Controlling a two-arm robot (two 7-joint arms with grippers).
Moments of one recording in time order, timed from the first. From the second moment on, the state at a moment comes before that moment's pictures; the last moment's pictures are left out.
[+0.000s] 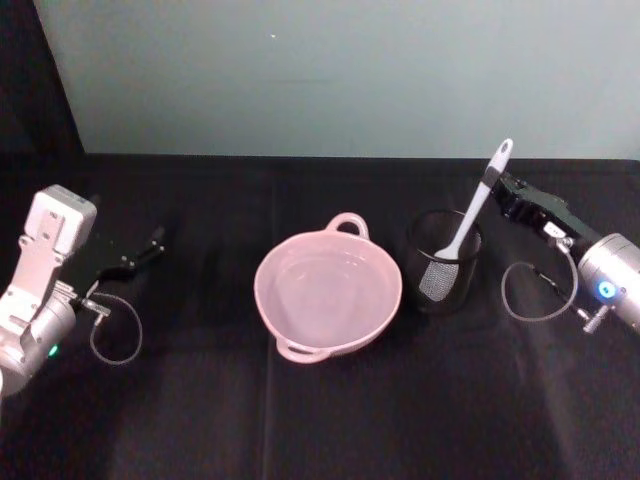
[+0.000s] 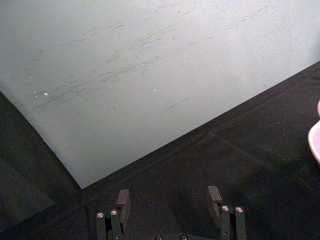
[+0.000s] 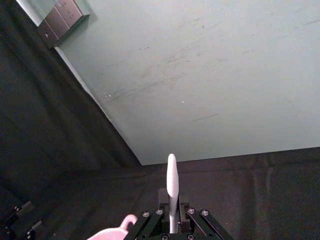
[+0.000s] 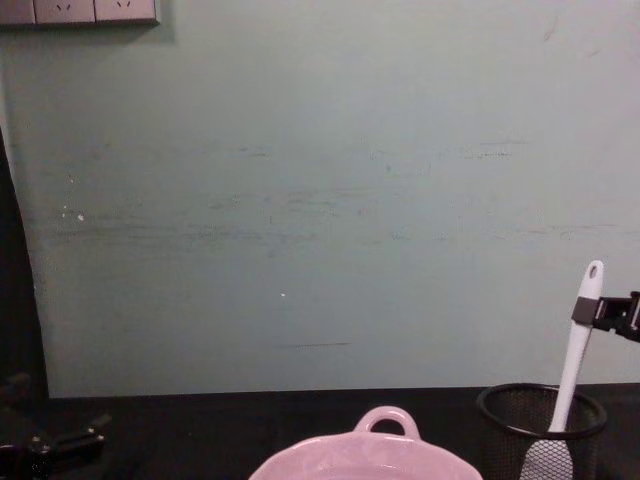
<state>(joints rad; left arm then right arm) -0.20 0.60 0.45 -1.41 -0.25 -0.12 0.03 0.25 0.43 -0.21 -1.44 0.85 0.20 0.32</state>
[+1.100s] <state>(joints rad) -0.20 0.60 0.45 -1.41 -0.25 -0.12 0.03 0.26 0.44 -0.23 -1.41 0.88 0.18 0.34</state>
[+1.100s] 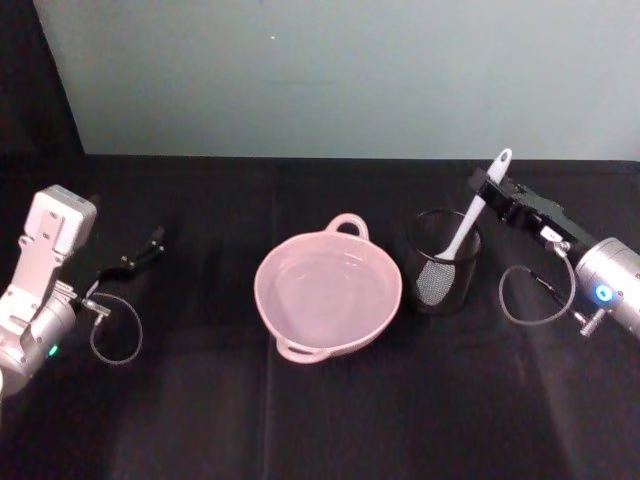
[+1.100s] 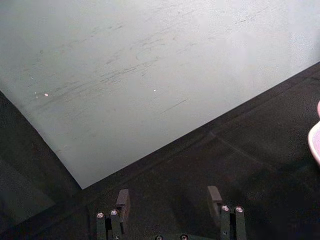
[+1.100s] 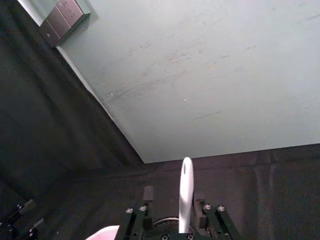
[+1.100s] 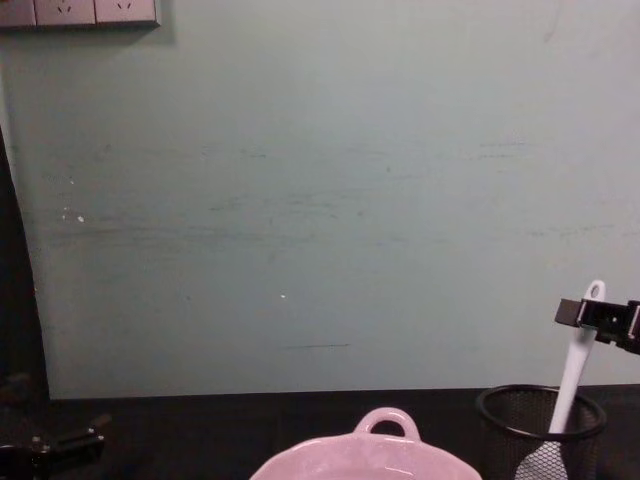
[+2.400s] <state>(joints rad) -0.20 0.60 0.45 -1.41 -0.25 -0.12 0.03 0.15 0.56 -0.30 -1.57 0.42 -0.02 0.09</state>
